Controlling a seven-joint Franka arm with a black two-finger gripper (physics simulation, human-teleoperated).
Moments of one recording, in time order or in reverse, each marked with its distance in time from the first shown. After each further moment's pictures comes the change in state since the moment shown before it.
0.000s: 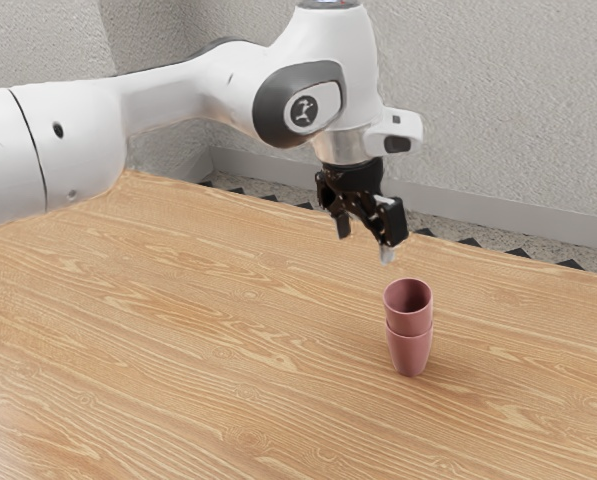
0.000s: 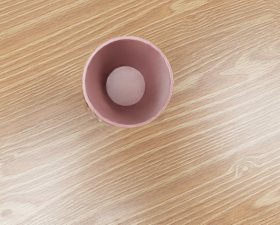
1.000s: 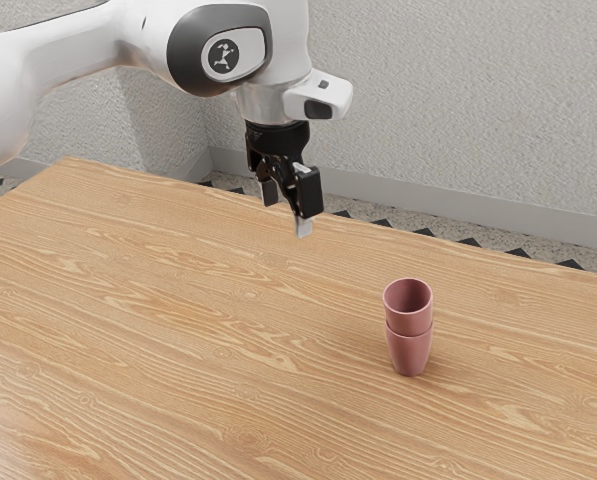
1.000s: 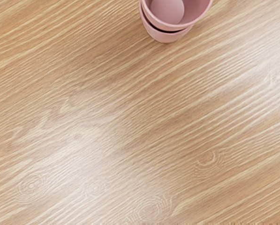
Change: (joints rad) arm 0.037 -0.171 -0.005 -0.062 0.115 -0.185 0.145
